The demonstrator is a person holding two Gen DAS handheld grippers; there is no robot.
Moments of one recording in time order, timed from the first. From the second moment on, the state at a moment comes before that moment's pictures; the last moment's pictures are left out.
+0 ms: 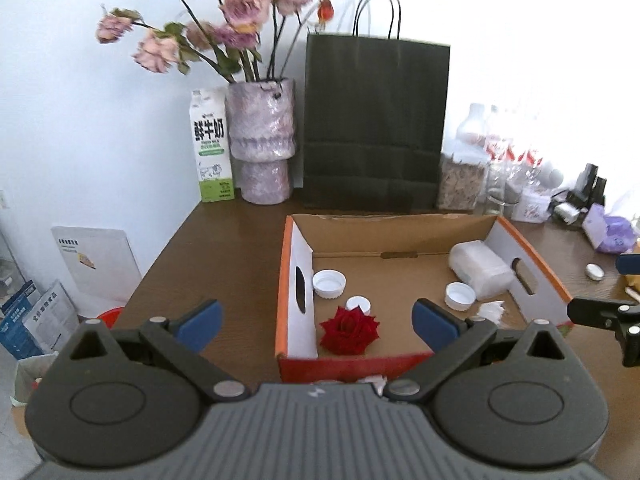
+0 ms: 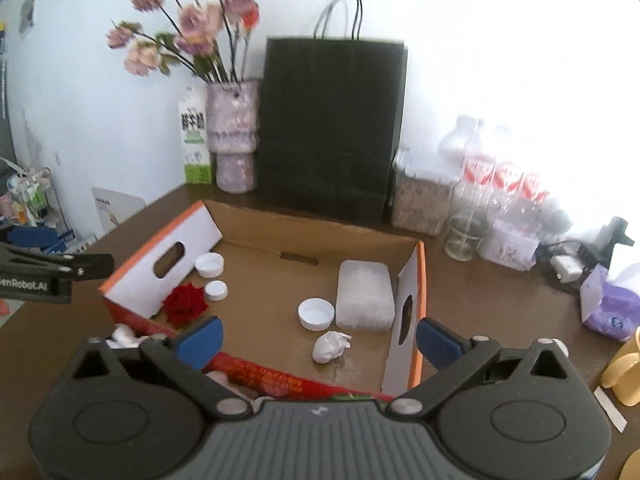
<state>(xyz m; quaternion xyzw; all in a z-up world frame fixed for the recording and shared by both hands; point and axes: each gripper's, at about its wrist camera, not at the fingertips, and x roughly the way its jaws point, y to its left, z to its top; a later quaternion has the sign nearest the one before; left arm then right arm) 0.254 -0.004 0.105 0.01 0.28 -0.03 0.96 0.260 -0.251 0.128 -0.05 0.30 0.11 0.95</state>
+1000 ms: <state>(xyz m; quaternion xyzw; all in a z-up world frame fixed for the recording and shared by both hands) 0.185 0.019 0.045 -0.01 0.27 0.02 0.96 0.176 -0.288 0.049 0.01 0.28 0.03 0.96</state>
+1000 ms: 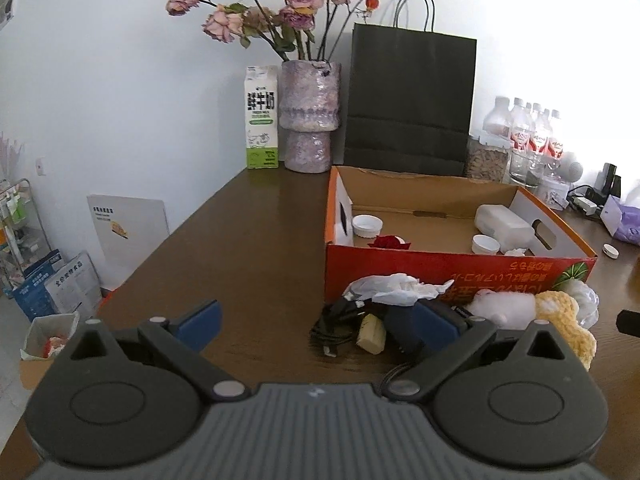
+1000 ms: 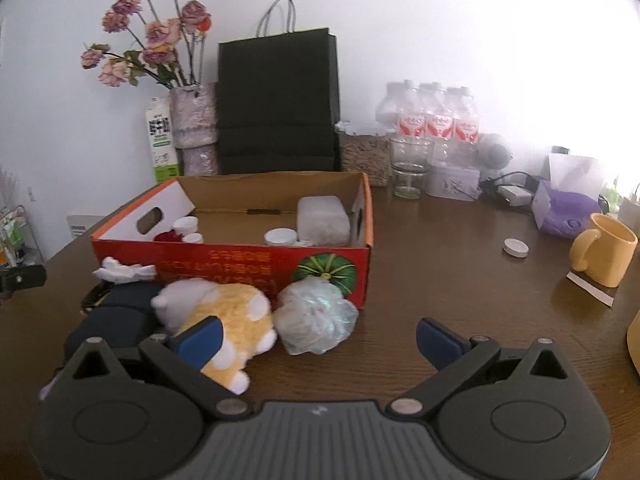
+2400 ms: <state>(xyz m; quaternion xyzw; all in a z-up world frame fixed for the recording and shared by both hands) 0.267 -0.029 0.013 0.00 0.32 -0.06 0.95 0.251 -0.292 0.007 0.02 0.35 0.10 0.93</state>
